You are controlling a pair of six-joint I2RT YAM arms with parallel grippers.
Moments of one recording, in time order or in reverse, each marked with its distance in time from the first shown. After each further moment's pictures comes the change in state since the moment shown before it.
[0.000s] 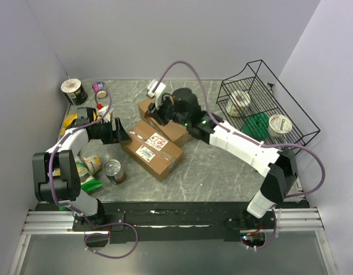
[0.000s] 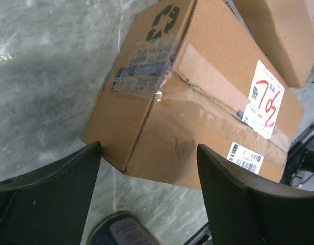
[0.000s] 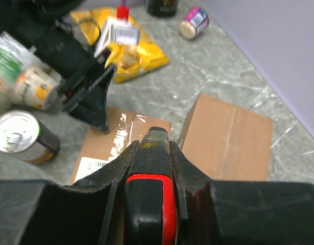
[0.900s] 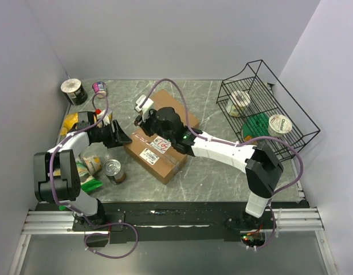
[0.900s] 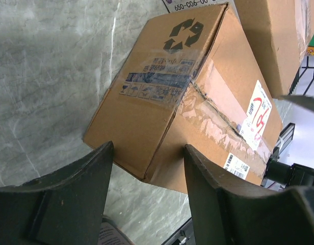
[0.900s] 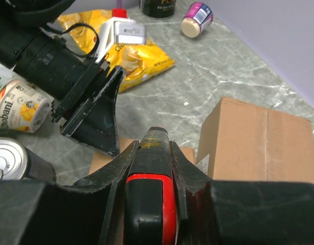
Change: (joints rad) left arm 0.006 0.008 -0.073 0.096 0.046 -0.188; right arm 0.126 0.135 -0.149 0.343 0.208 0.063
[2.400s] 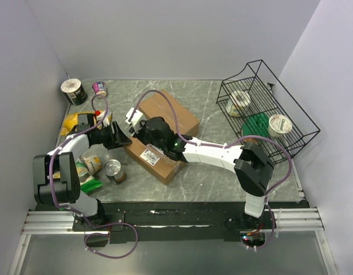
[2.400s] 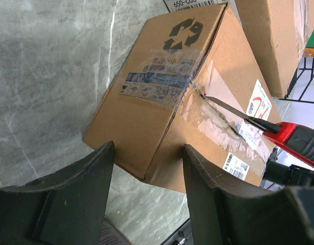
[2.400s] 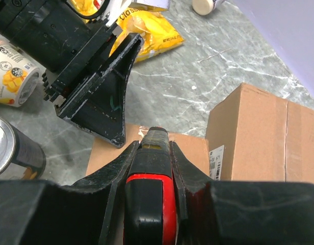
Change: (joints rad) left arm 0.002 -0.028 -0.038 0.028 -0.001 -0.018; right arm 0.071 0.080 -0.010 0.004 0.079 -0.090
